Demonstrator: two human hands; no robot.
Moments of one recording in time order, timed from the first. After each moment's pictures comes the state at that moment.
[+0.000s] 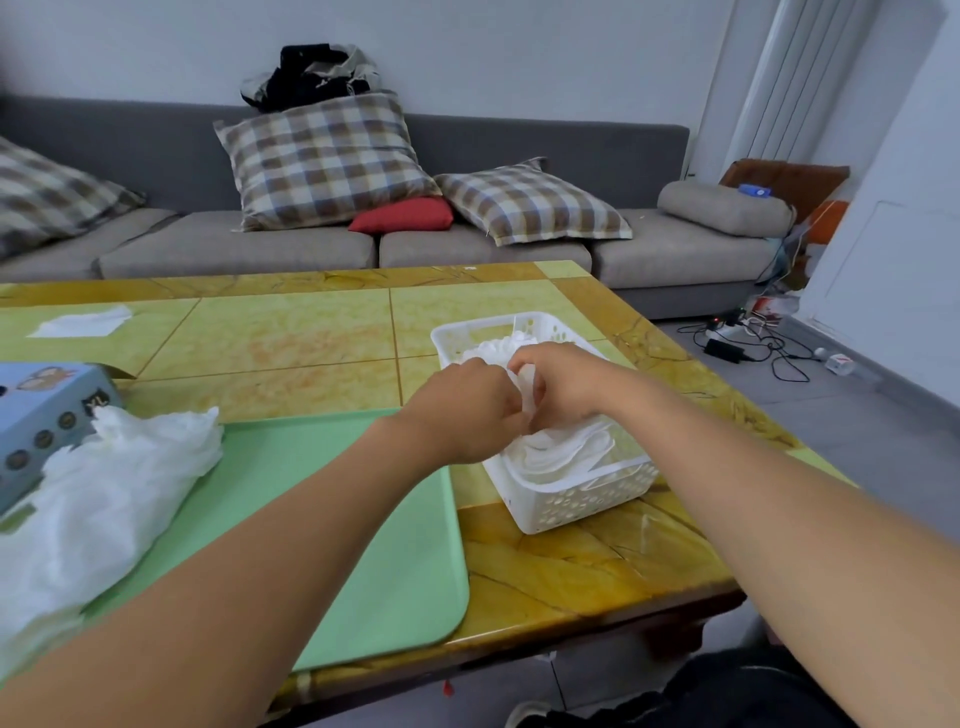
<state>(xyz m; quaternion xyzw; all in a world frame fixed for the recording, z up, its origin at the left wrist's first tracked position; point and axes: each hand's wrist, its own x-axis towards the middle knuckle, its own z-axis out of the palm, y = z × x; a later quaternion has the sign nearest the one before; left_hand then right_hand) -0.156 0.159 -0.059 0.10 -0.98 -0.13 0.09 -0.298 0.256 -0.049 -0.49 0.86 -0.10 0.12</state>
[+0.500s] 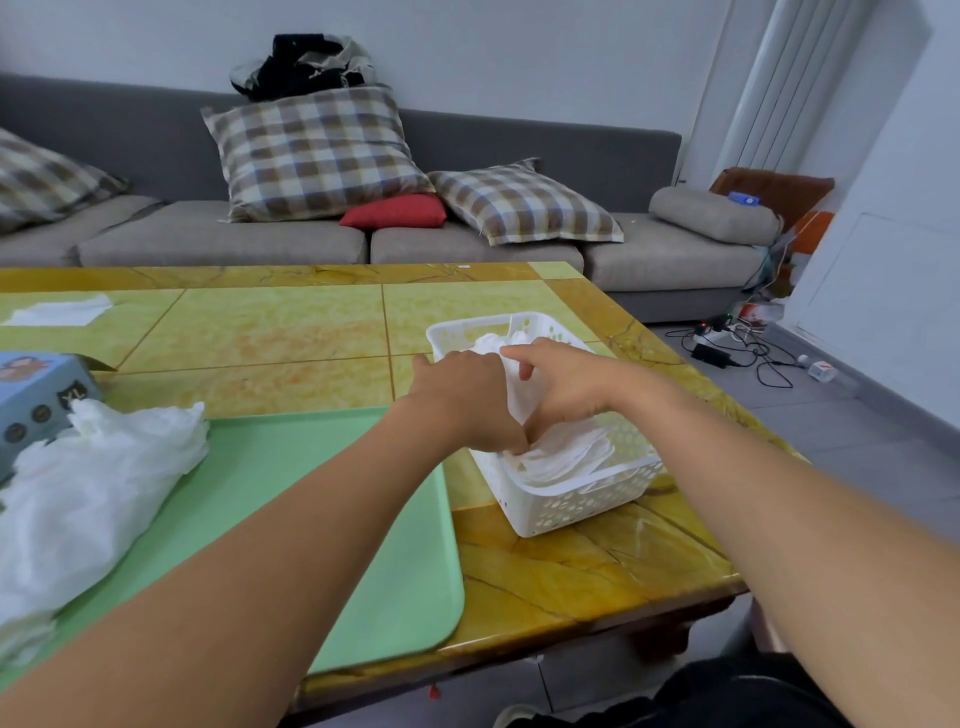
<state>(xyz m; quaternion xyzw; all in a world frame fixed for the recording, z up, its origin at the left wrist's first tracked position) -0.171 0.163 -0.051 0.21 -0.98 -0.04 0.04 -0.301 0.258 -0.042 -0.49 0.85 -0.07 0.15</state>
